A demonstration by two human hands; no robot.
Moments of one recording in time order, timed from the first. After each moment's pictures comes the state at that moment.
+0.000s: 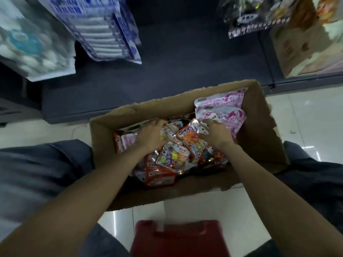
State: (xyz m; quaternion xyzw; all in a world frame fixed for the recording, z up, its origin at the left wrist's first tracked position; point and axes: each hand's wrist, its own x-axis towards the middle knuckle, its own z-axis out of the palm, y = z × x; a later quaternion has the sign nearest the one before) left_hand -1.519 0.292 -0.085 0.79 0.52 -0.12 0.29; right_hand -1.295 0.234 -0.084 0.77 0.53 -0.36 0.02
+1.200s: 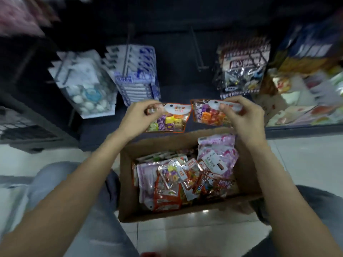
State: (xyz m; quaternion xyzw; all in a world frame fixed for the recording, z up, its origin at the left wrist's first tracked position) left_hand -1.559 0.328 0.135 0.76 0.49 0.28 0.33; right_hand -1.298 0.240 0.153 0.67 0.53 -0.22 -0.48
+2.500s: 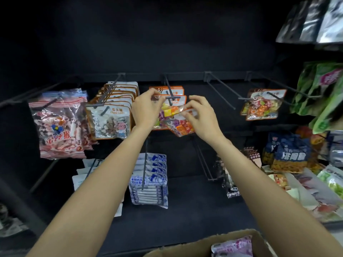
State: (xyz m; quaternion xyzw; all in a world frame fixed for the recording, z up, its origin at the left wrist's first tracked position) left_hand -1.531 0.532 0.365 0.68 0.52 0.52 0.02; right_hand -1.372 0.460 0.354 0.57 0.68 -0.01 -0.45
